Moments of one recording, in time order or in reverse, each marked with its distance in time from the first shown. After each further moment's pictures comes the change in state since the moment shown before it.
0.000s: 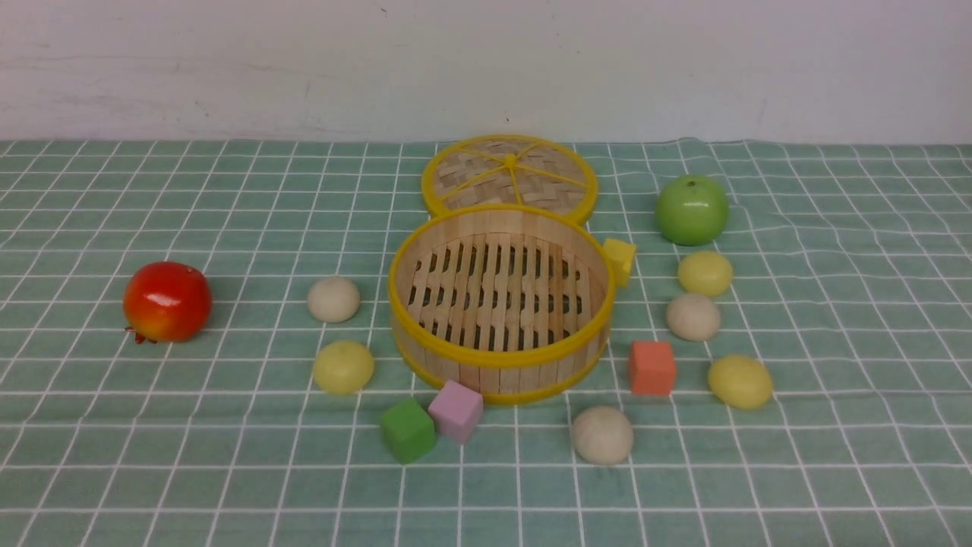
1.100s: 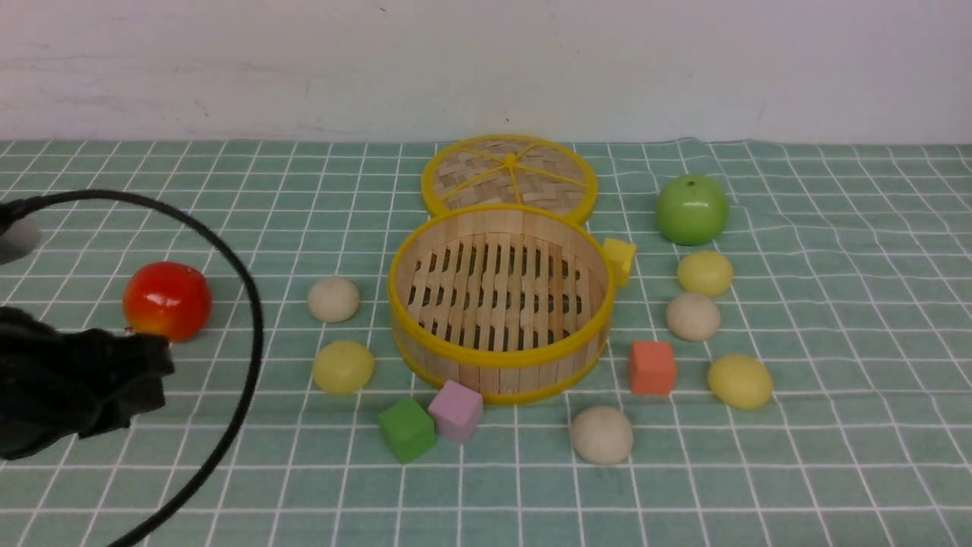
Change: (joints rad) right arm 0.000 0.000 0.000 0.000 0.000 0.000; left arm -0.054 0.902 -0.394 0.032 0.646 -0.042
